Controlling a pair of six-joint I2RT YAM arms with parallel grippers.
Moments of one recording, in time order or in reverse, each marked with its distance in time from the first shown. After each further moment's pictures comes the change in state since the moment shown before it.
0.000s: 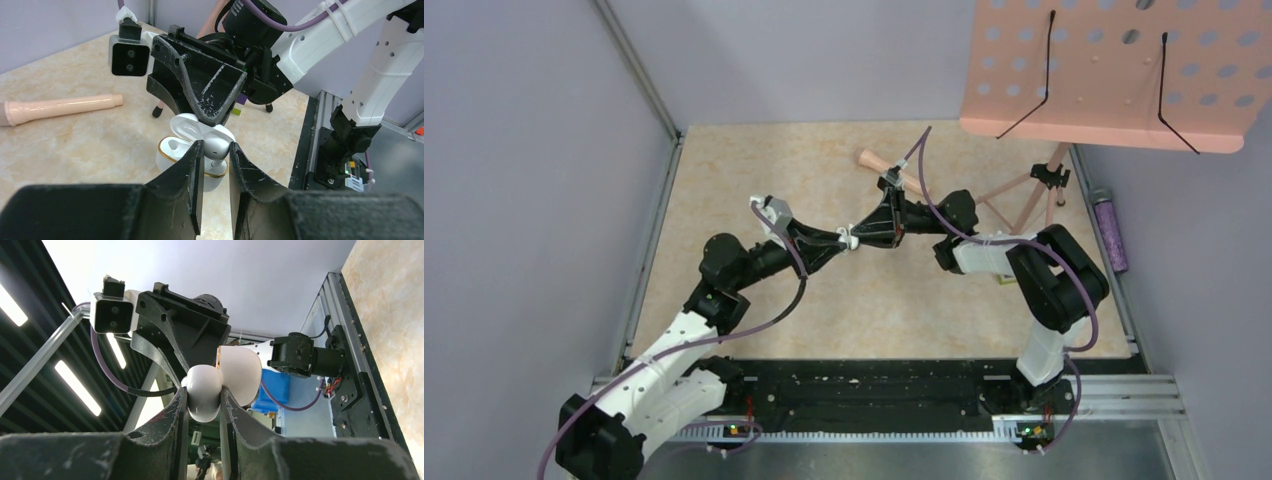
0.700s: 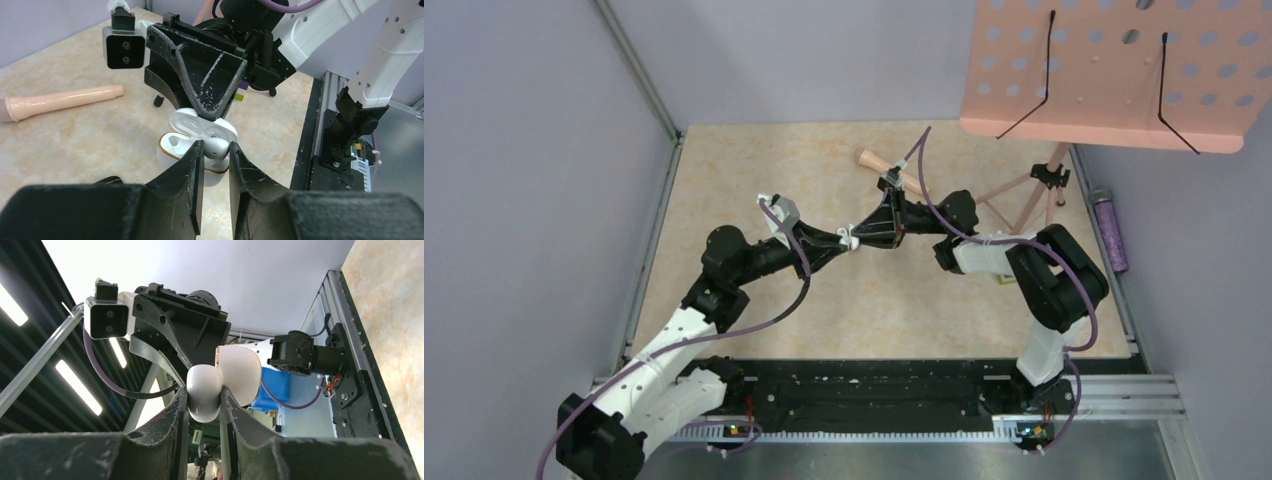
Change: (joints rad) left arm 0.000 0.020 0.047 -0.109 0.042 0.084; right arm 0.000 0.003 -0.001 0.009 -0.005 0.013
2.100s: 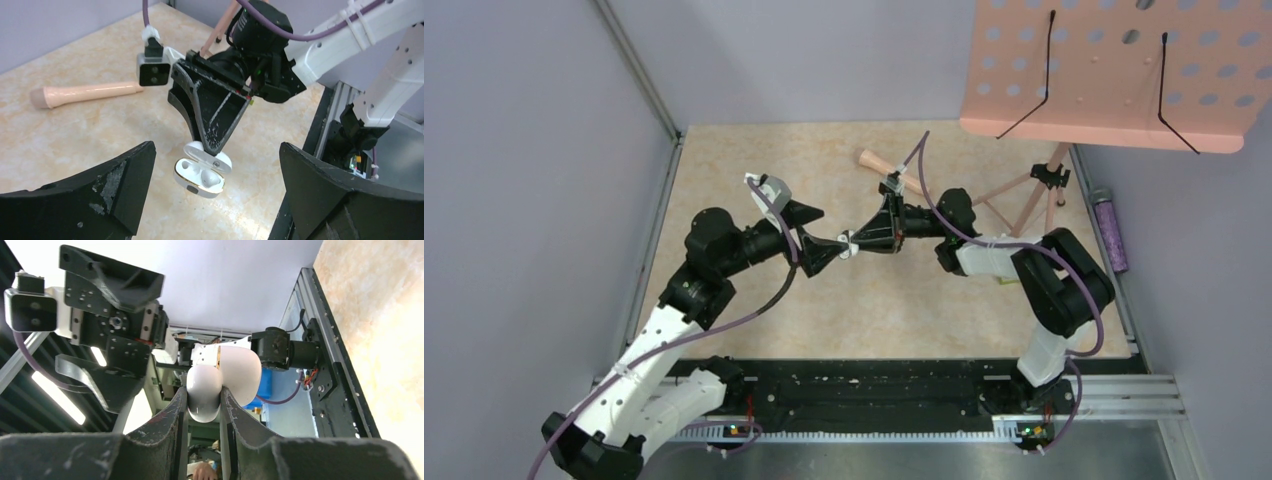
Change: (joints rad) left arm 0.000 -0.021 0.227 -0.341 -0.088 0.033; right arm 0.000 -0.029 -0.021 -0.159 -0.009 -0.146
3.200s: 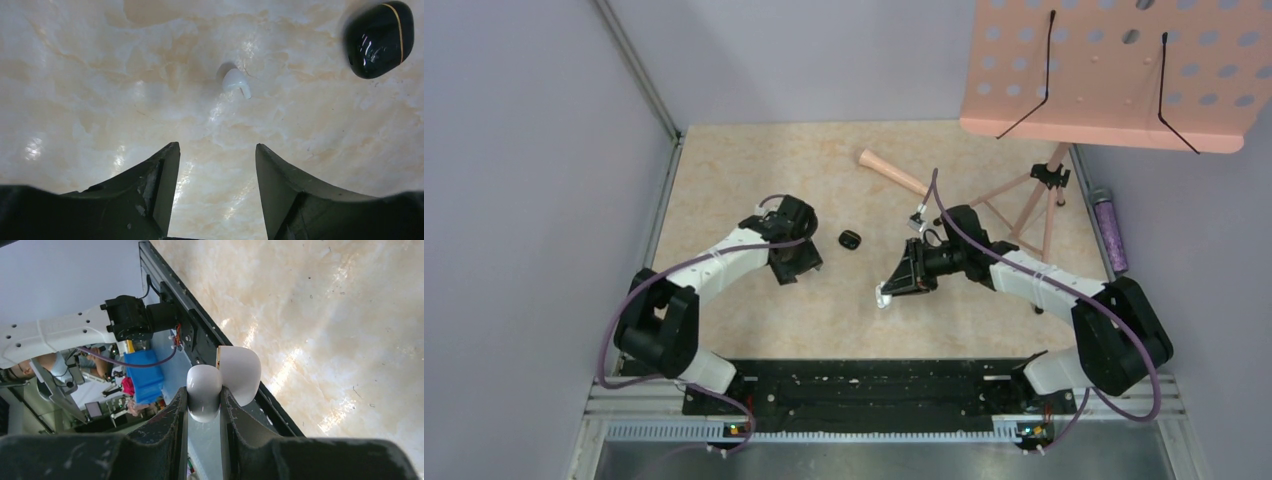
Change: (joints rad) left arm 0.034 0.619 0.137 -0.636 -0.676 -0.717; right arm -0.025 -0.365 -0.102 -1.262 0.220 -0.941
